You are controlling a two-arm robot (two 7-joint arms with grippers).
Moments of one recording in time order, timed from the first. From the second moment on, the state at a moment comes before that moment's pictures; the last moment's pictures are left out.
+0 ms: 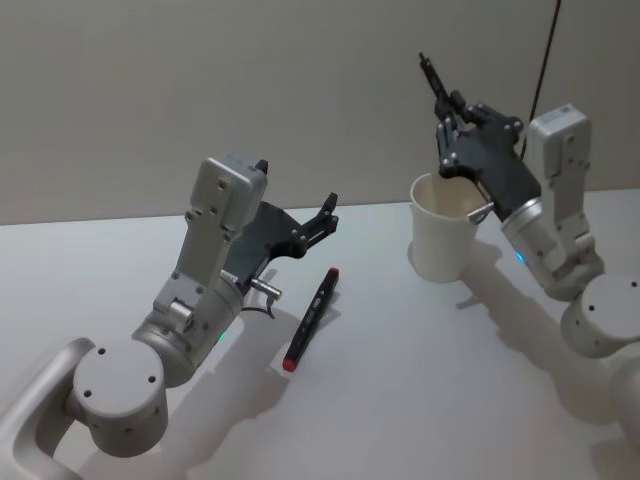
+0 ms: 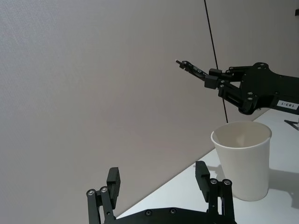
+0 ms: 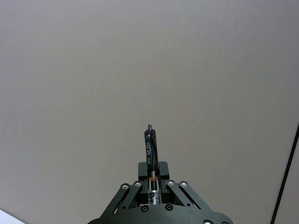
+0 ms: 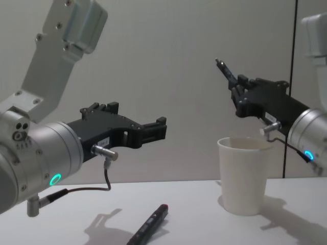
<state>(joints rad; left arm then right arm) -0.24 0.38 0.45 -1.63 -0.20 0.01 -0.01 0.50 0.08 -0.25 -1.05 -0.03 -0.49 0.21</state>
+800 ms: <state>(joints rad) -0.24 0.38 0.45 -1.63 -0.20 0.01 -0.01 0.52 0.06 -0.27 -0.93 -0.10 -0.60 0.19</state>
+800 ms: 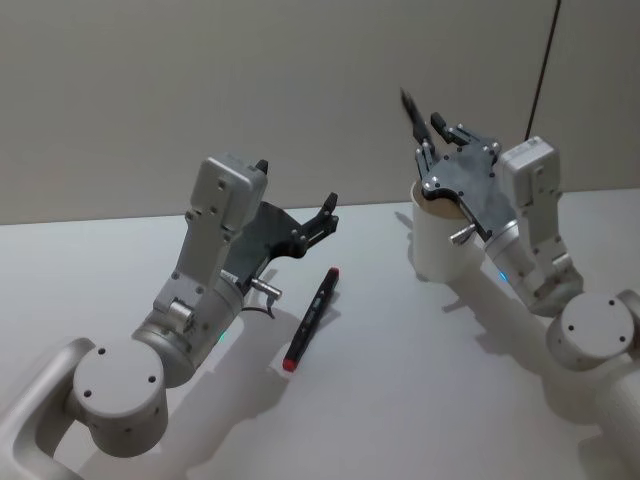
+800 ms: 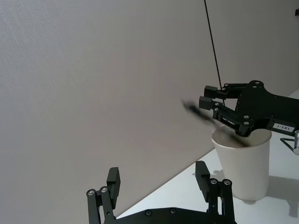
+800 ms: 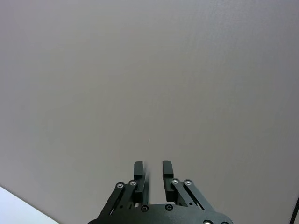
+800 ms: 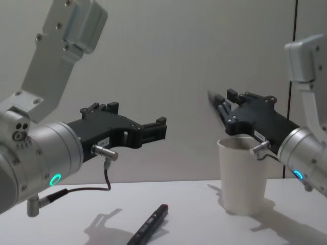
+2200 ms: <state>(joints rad) -0.24 0.38 0.45 -1.63 -0.20 0.01 -0.01 0.37 0.12 -0.23 -1.28 0.09 -0.35 0.12</state>
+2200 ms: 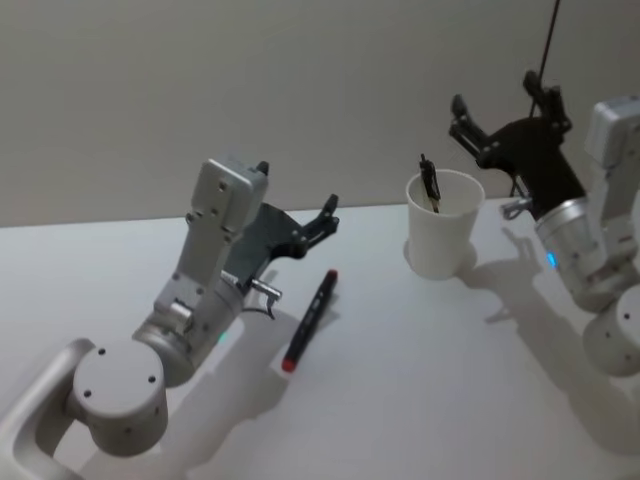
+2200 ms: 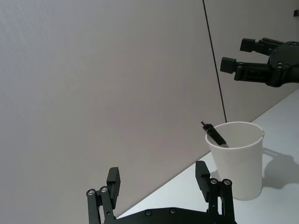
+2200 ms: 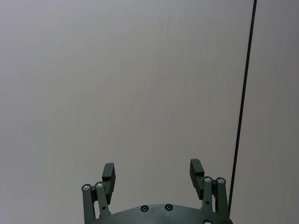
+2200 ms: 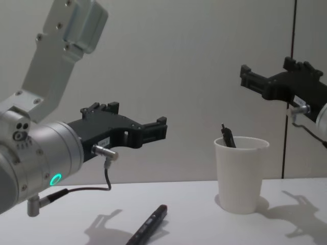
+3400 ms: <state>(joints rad) -0.24 0.38 0.45 -1.63 -0.20 0.01 -0.01 0.10 0.28 -0.23 -1.63 0.23 -0.08 0.08</state>
